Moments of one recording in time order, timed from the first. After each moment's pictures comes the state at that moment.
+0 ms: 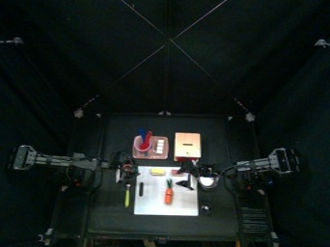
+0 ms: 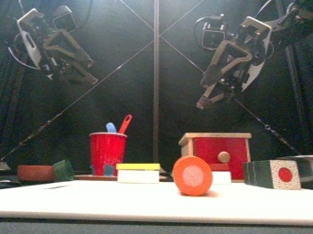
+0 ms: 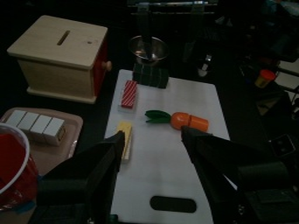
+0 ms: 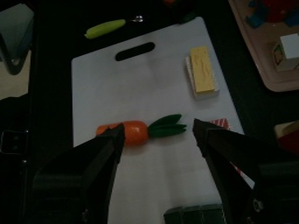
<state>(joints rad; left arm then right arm) 0.04 -0.65 1.09 0.15 -0.10 -0.29 0.00 -0.31 0.85 0.34 0.06 -0.04</state>
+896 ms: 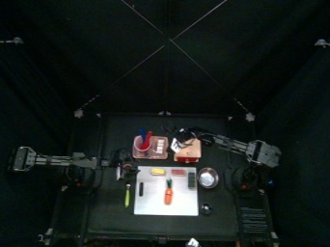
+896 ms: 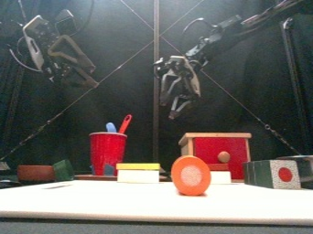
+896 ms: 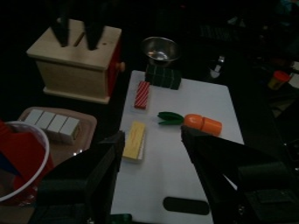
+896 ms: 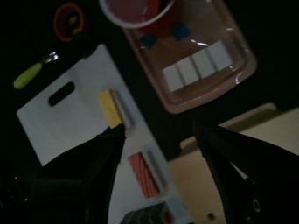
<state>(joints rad) 0.10 -0.65 1.10 0.17 -0.10 -0.29 -0.50 0.09 0.13 0.36 0.89 -0.08</state>
